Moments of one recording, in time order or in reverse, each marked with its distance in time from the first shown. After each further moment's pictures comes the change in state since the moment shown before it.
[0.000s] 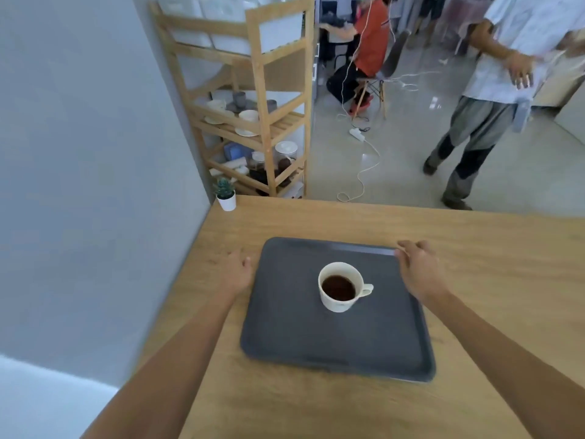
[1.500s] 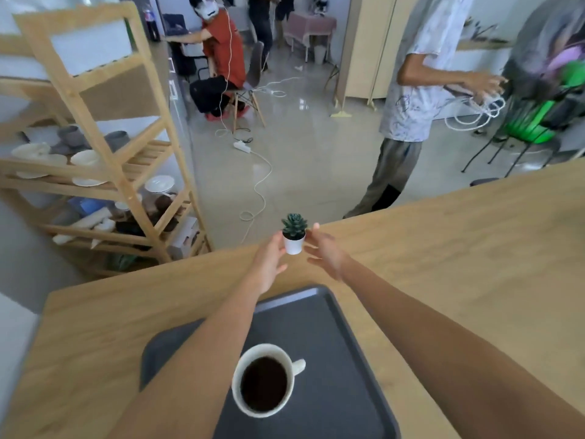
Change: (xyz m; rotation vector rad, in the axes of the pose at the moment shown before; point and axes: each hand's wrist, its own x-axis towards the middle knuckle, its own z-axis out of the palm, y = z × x) left_hand 0.094 0.241 0.166 -0.797 -0.789 -0.030; right_hand 0.143 0.016 0.012 1.029 -0.188 0.441
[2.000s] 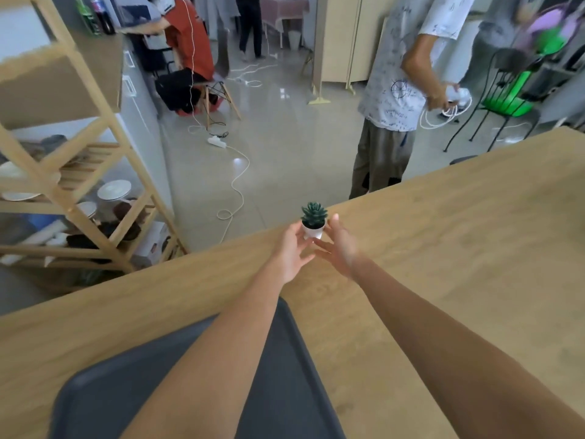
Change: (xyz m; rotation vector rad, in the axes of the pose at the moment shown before) left_hand 0.065 -0.021 0.138 -0.166 -0.154 -0.106; right_hand 0.026 0.035 -0.129 0.304 0.173 -0.027
